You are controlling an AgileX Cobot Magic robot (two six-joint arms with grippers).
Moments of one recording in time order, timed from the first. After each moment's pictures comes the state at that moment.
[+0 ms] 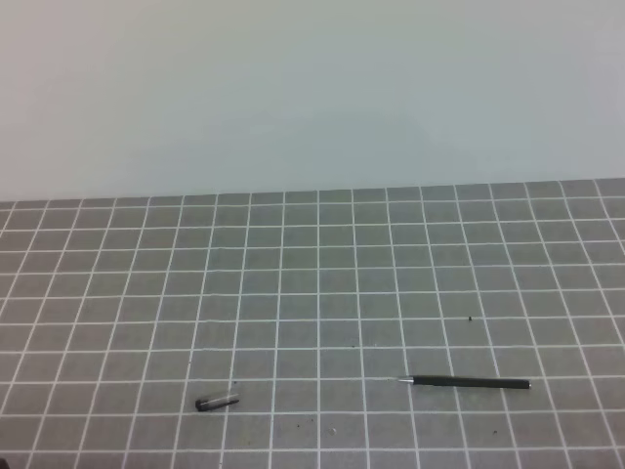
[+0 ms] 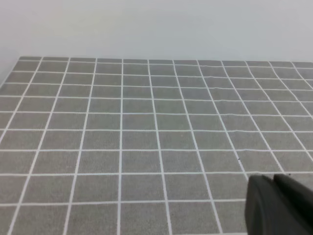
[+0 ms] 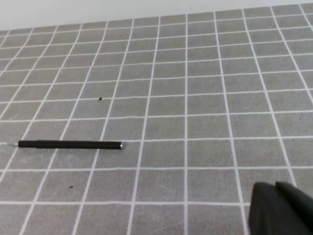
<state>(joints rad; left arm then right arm) -0.03 -0.03 0.04 -0.47 0.32 0.29 0.06 0.00 0.00 -0.07 0.31 0.00</state>
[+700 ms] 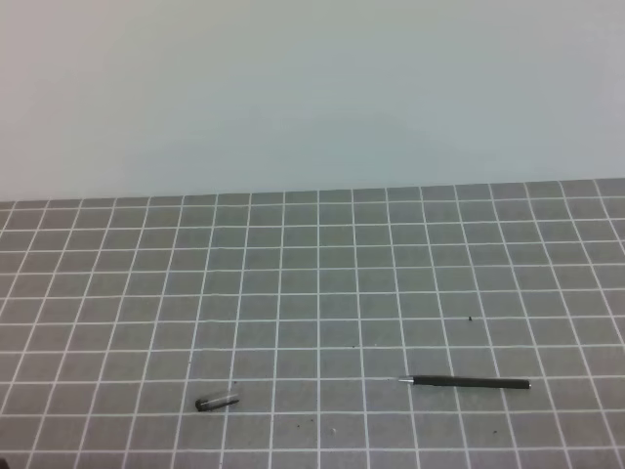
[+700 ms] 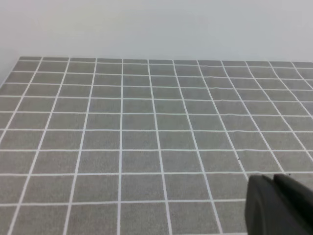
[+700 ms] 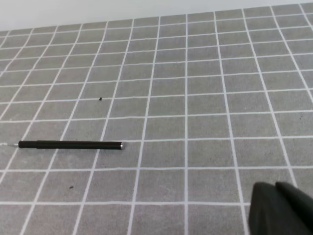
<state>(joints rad) -0.03 -0.03 0.04 -0.47 0.32 0.29 0.06 0.00 0.00 -0.07 0.31 0.00</state>
